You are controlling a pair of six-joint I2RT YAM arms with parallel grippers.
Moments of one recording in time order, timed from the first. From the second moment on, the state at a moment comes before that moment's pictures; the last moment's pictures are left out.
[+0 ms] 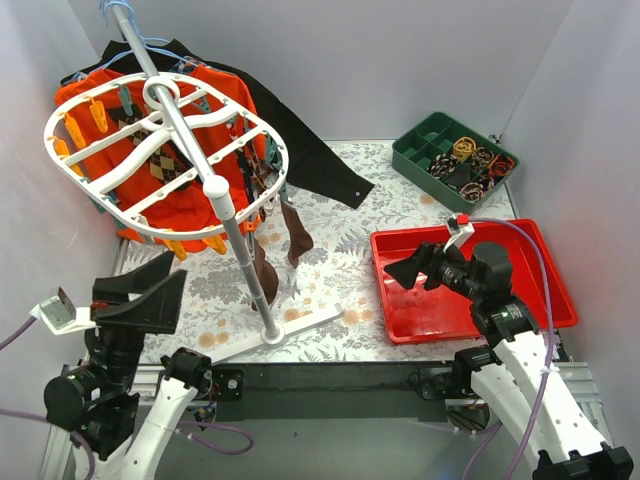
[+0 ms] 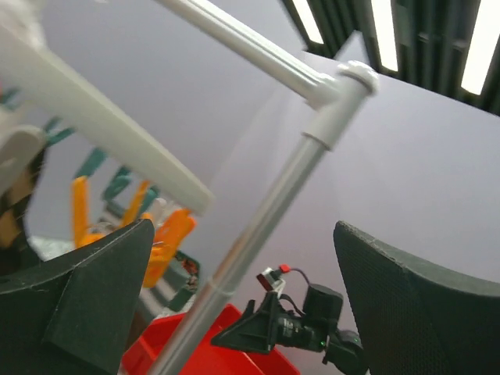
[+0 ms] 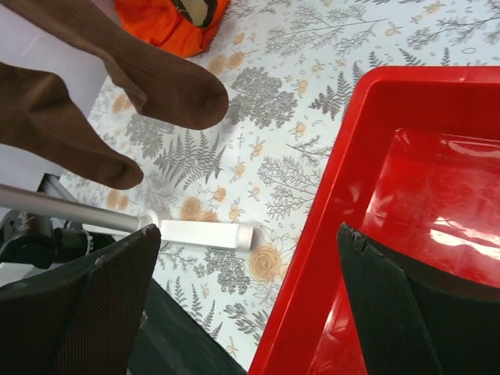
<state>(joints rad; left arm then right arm) -0.37 0.00 0.74 -0.06 0.07 -0.82 0.29 0.57 0.49 -0.24 -0.51 0.51</state>
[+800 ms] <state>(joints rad) -0.39 0.21 0.94 -1.08 -0.27 -1.07 0.41 0.98 0.81 -0.21 -0.73 0.32</state>
